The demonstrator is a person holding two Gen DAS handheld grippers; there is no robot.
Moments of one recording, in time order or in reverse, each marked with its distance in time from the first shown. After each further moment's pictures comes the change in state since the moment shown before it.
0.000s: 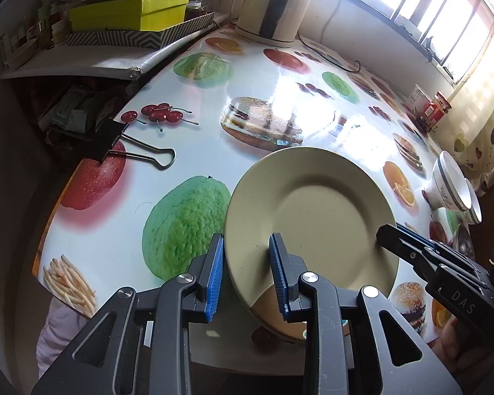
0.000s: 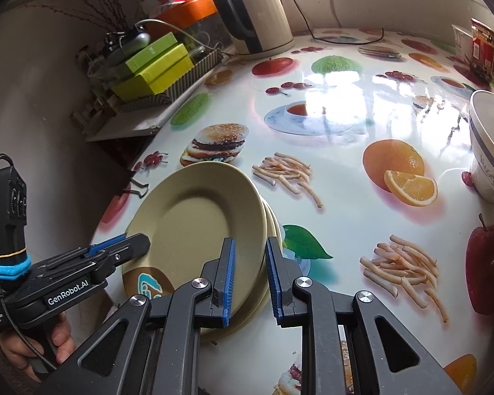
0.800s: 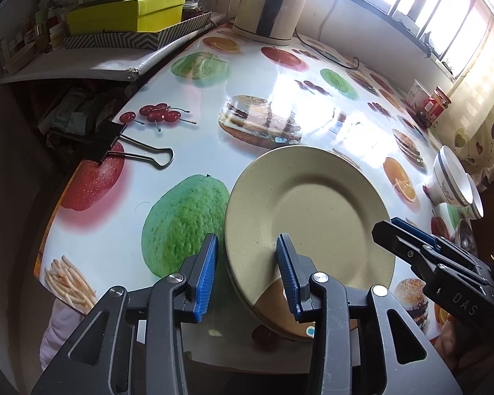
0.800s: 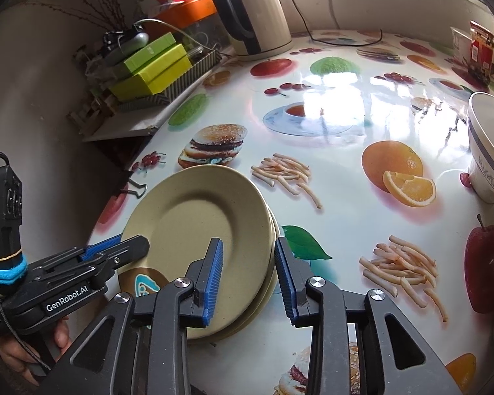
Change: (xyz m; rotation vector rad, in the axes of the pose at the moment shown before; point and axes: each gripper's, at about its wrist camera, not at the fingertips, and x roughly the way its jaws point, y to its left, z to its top) left arm 0.000 -0.004 -0.001 0.018 0.002 0.003; right arm 0.001 0.000 0.000 -0.005 -0.004 -0.017
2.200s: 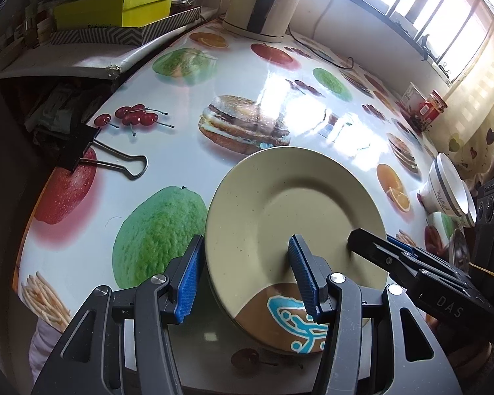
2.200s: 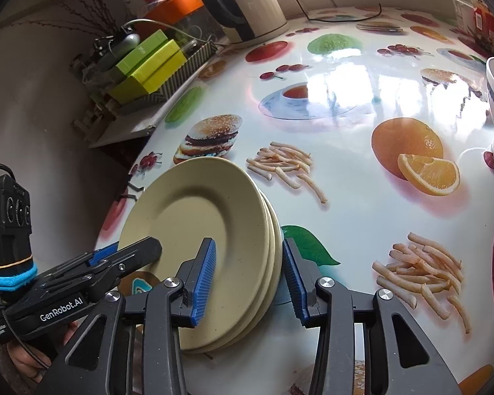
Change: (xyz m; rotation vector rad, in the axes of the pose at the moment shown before) left arm 0.019 -0.009 0.014 -0.012 0.018 -0.046; right arm 0.023 -0.016 0.001 0.078 0.038 0.076
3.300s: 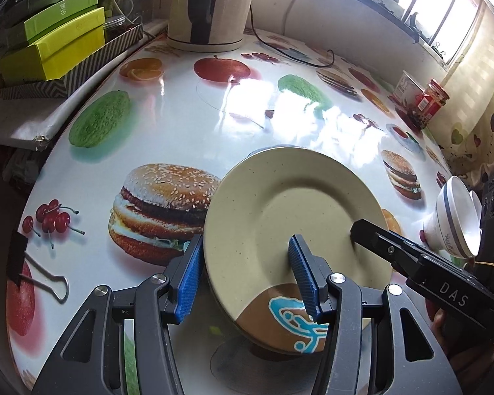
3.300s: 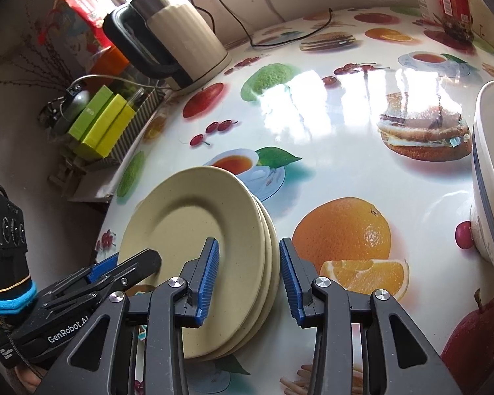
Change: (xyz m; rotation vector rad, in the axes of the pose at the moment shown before) left arm 0.057 -0.066 0.078 0.123 0.015 0.003; right arm 0.003 -0.066 0.065 0.152 -0.086 -0.062
